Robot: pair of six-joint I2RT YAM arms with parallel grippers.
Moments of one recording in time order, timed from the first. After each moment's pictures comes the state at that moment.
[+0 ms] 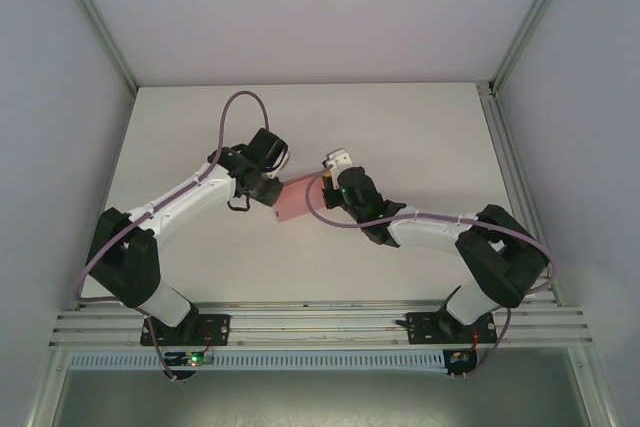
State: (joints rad) left arm -0.54 1.55 1.21 -0.84 -0.07 -0.08; right arm 0.77 1.56 0.72 0.38 0.27 0.12
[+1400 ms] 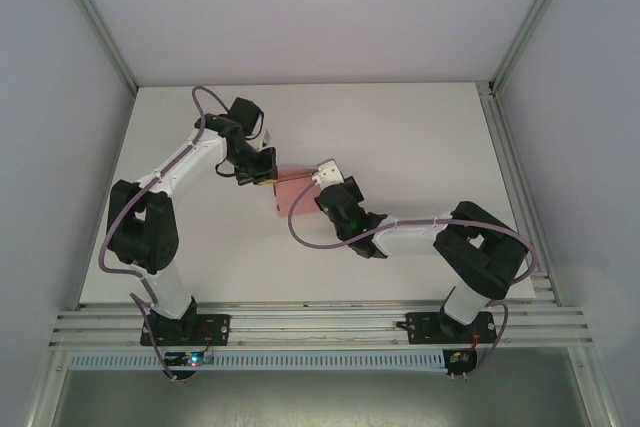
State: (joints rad) left arm -0.31 1.76 1.46 -0.99 0.47 -0.50; right arm 0.91 1.66 0.71 0.50 0.67 -0.03
